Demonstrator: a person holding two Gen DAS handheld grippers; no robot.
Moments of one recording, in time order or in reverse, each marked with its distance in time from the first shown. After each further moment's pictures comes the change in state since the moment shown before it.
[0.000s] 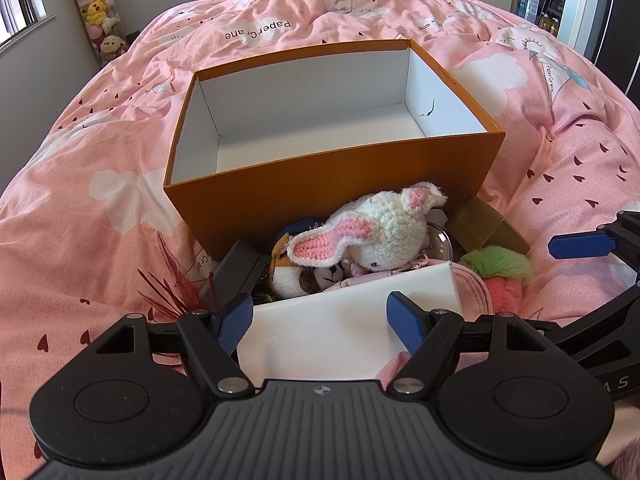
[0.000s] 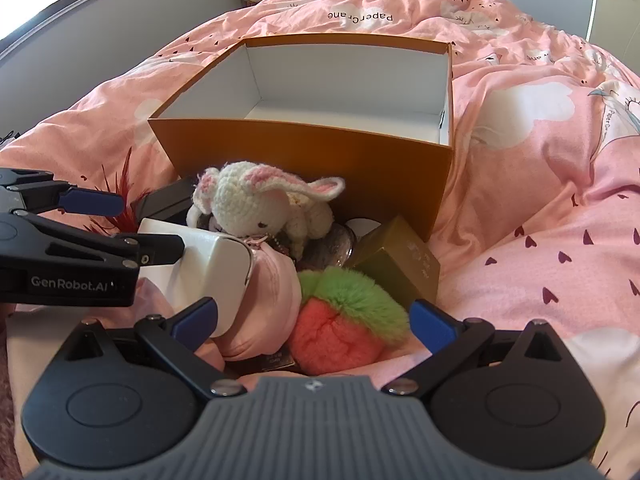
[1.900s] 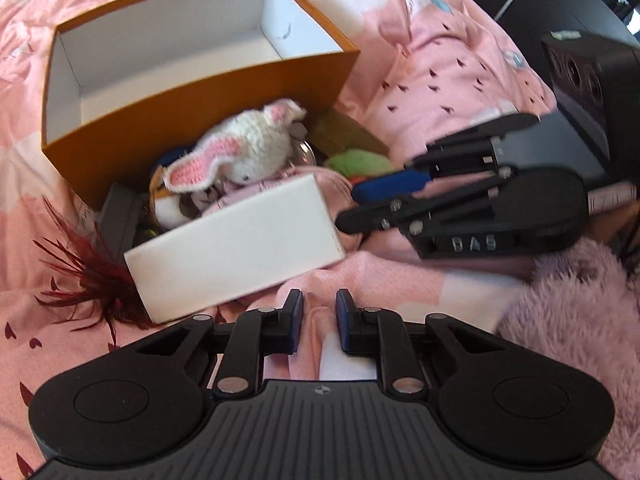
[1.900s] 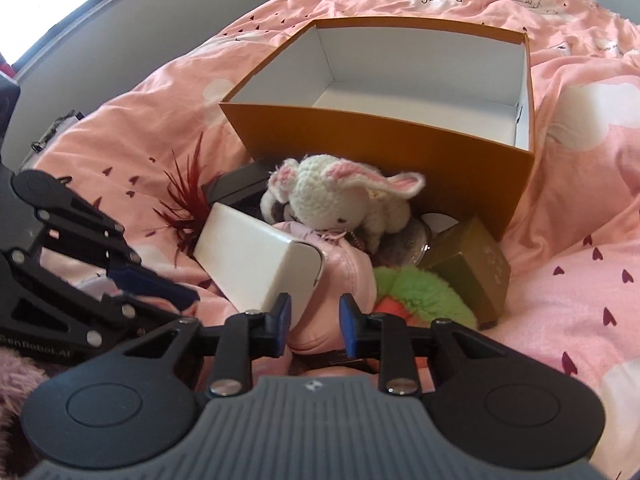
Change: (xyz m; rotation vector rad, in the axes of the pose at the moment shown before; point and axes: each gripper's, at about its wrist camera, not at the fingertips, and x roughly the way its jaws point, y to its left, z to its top) left arm -0.016 0.007 -0.009 0.184 0.257 -0.448; right arm -0.004 0.004 0.017 -0.026 0.088 0.256
